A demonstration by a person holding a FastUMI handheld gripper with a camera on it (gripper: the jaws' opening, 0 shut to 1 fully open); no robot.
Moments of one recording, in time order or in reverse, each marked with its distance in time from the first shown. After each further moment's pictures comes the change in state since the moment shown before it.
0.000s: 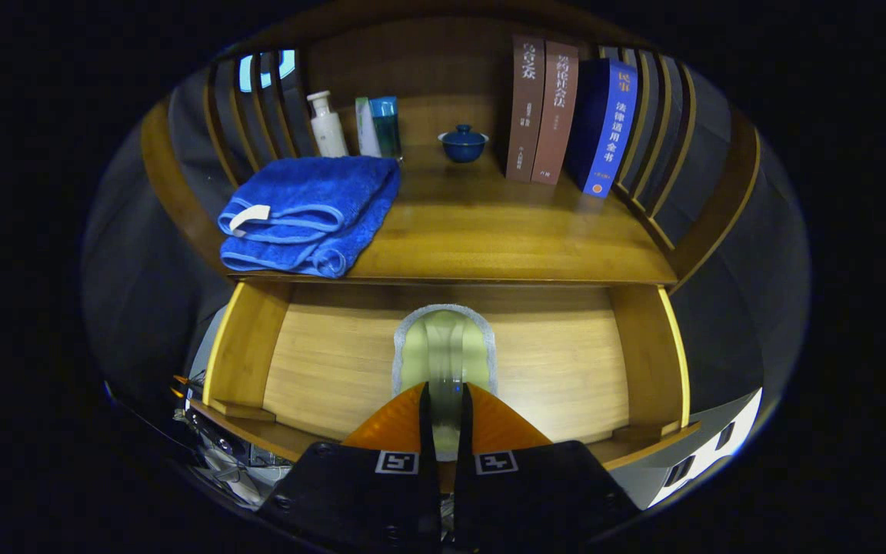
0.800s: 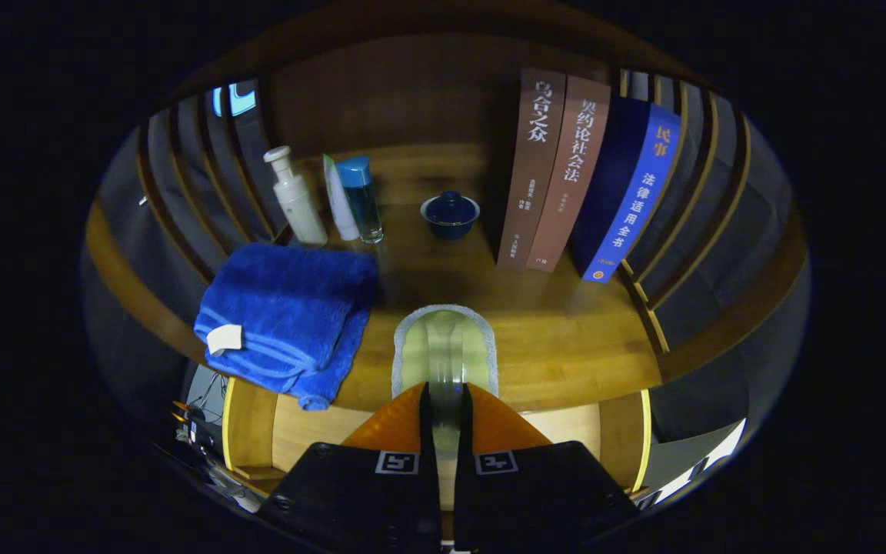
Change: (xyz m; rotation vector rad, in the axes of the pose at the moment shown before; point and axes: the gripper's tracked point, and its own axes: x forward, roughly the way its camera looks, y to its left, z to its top) arm 0.056 -0.015 0.129 0.018 -0.032 -0.024
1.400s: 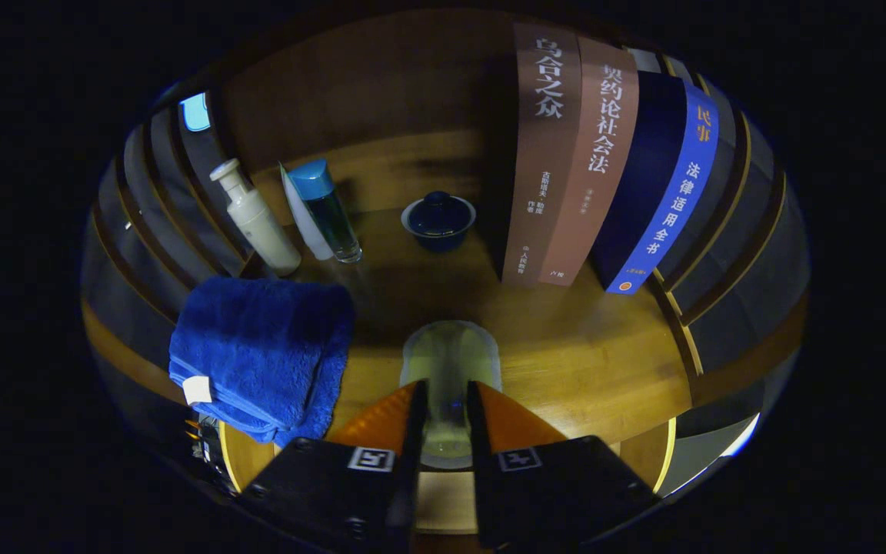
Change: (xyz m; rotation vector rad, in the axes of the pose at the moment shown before) arm 0.049 -0.005 0.021 0.059 0.023 0.017
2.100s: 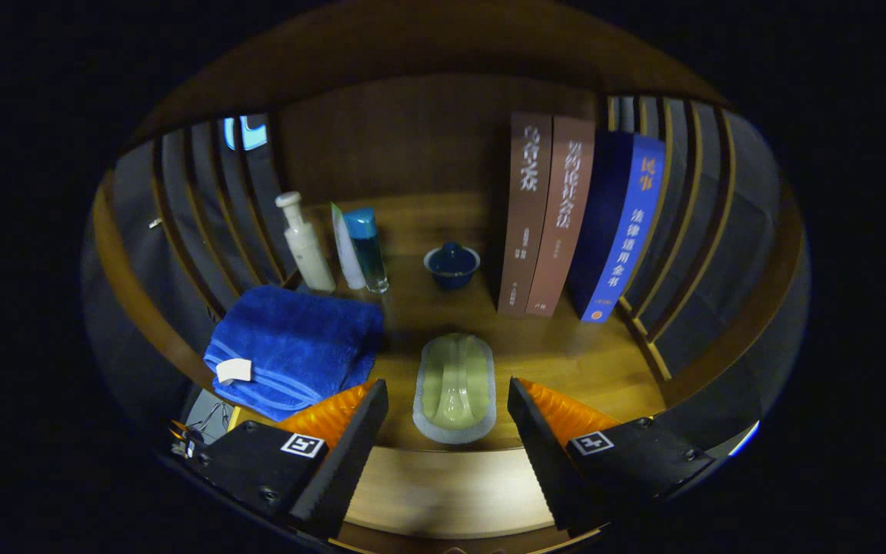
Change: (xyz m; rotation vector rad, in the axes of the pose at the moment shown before) arm -0.084 0.007 -0.001 -0.083 -0.325 0.007
